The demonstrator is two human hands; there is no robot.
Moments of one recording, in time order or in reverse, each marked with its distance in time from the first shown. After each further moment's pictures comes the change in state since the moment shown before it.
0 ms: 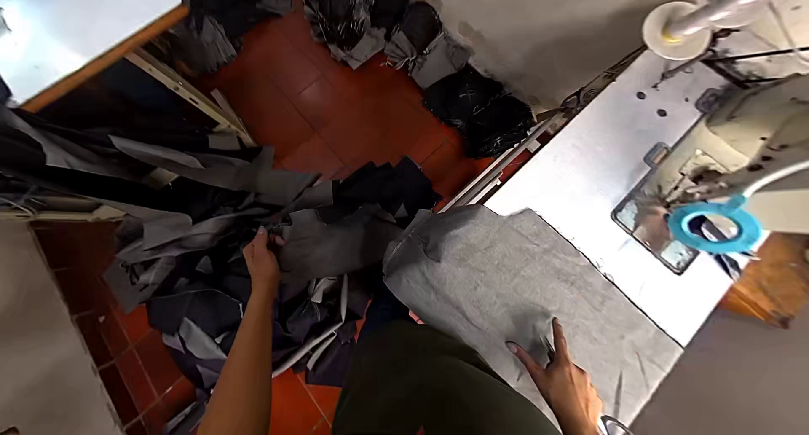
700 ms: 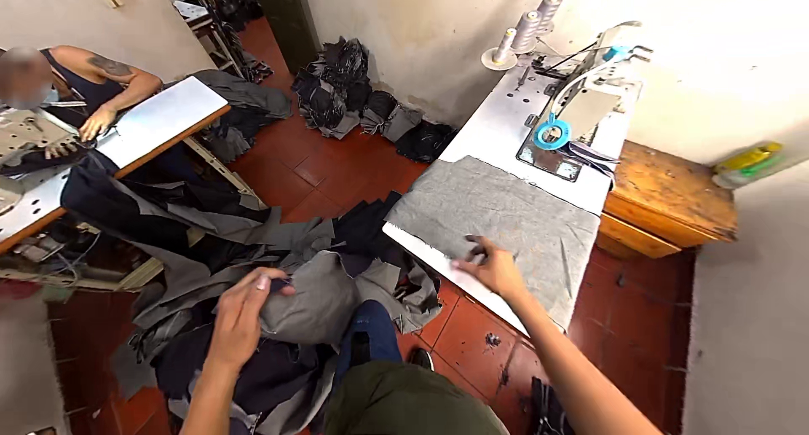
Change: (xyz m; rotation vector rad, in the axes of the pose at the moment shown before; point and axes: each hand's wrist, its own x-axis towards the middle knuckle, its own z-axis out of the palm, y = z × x) left_hand -0.253 0.103 -0.182 0.194 -0.508 0.784; right_hand -0.091 -0.017 -0.020 0.593 0.055 -0.584
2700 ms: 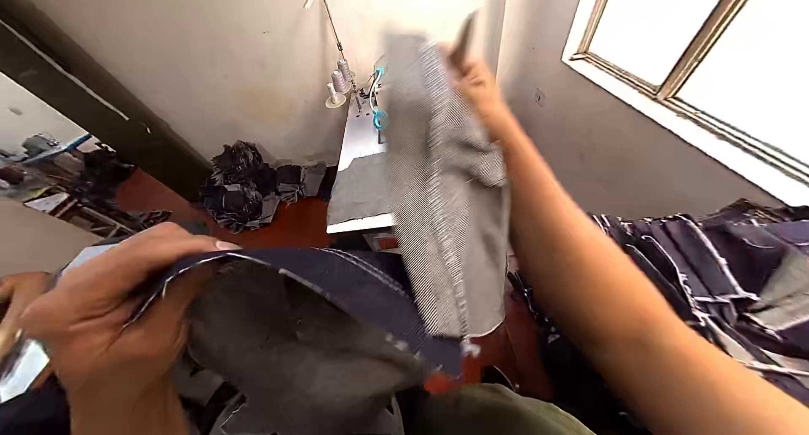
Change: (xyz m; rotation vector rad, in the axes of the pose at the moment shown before) left_hand -0.032 0.252 -0.114 -0.236 -0.222 1.035; right_hand -0.318 -0.270 -0.170 0.652 0.777 -0.839
